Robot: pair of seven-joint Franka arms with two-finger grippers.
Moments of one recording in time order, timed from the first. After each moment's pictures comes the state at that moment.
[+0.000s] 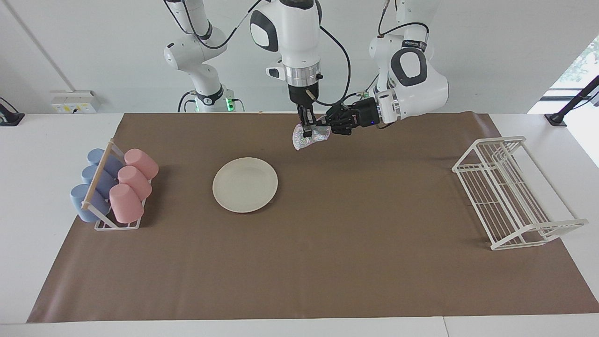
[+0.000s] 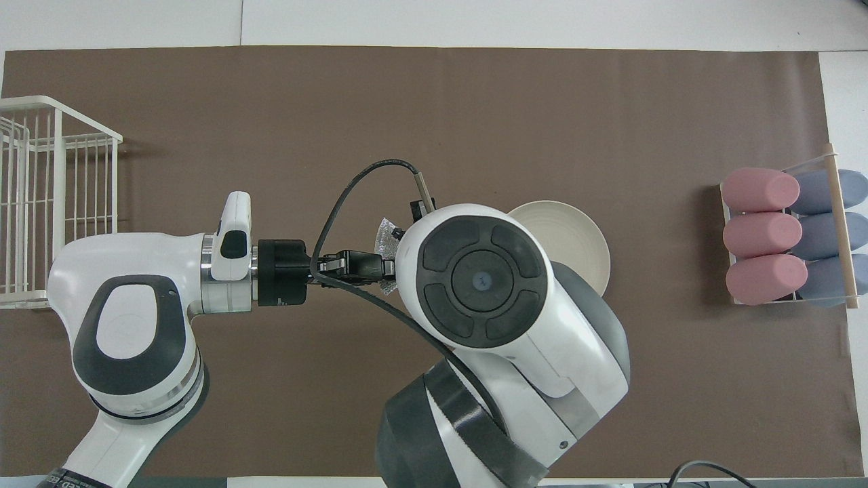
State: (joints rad) left arm -0.25 -0.13 -0.16 -2.23 -1.46 2.04 0.38; right arm 0.65 0.14 0.03 -1.61 -0.02 1.92 2.05
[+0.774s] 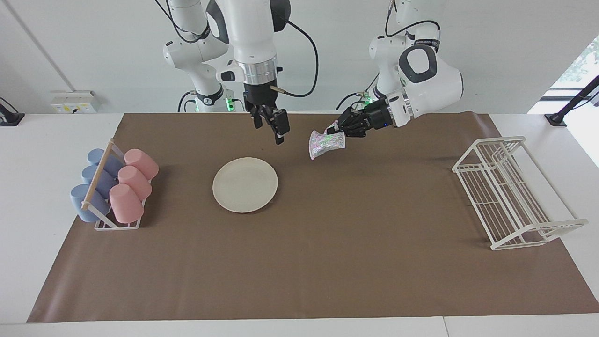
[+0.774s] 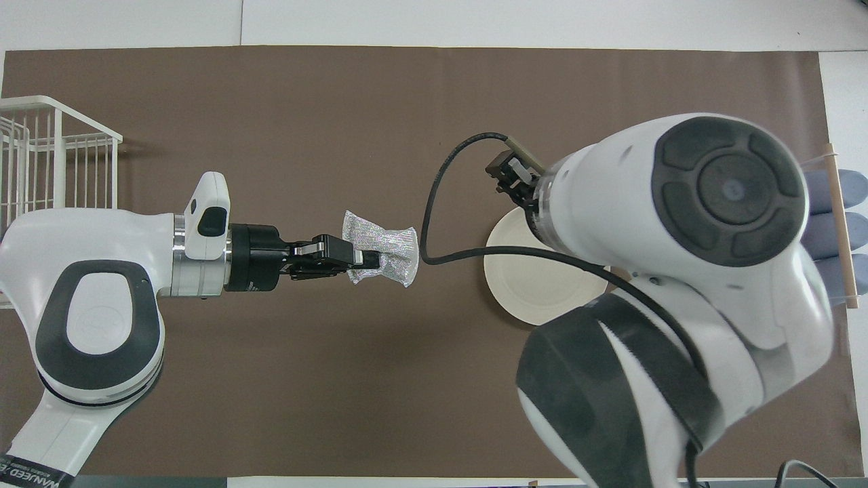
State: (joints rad) left arm -0.21 -0.13 -0.15 -2.15 -1.12 2.04 0.11; right arm 0.43 0.03 0.01 -1.63 -0.03 1.79 1.18
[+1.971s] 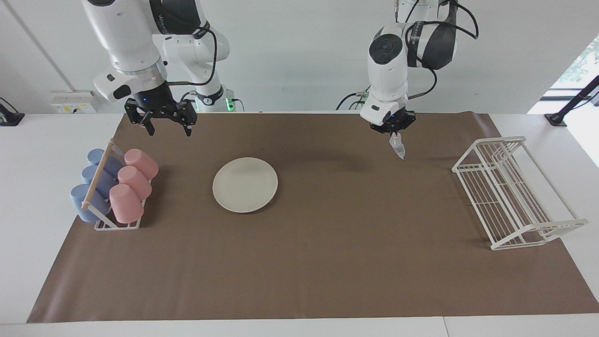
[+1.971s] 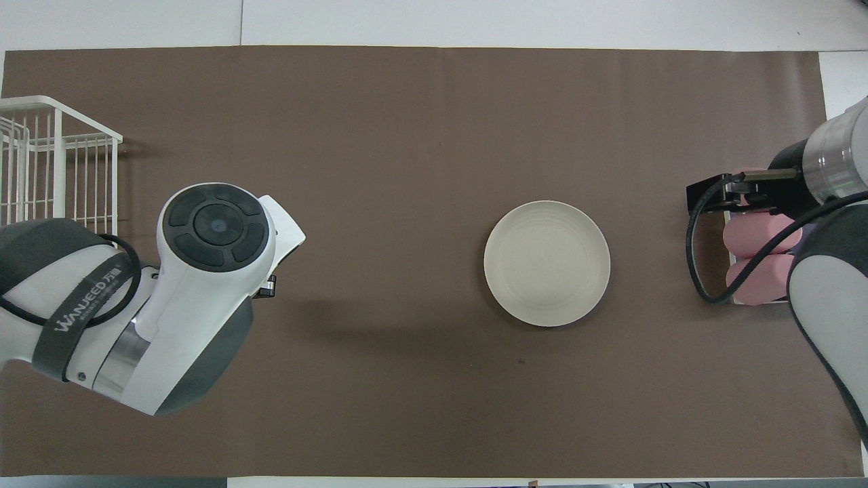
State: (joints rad) left arm -0.36 -0.05 -0.18 -1.93 0.38 1.57 -0.46; right arm 0.09 -0.03 0.02 -1.65 -0.03 1.64 0.13
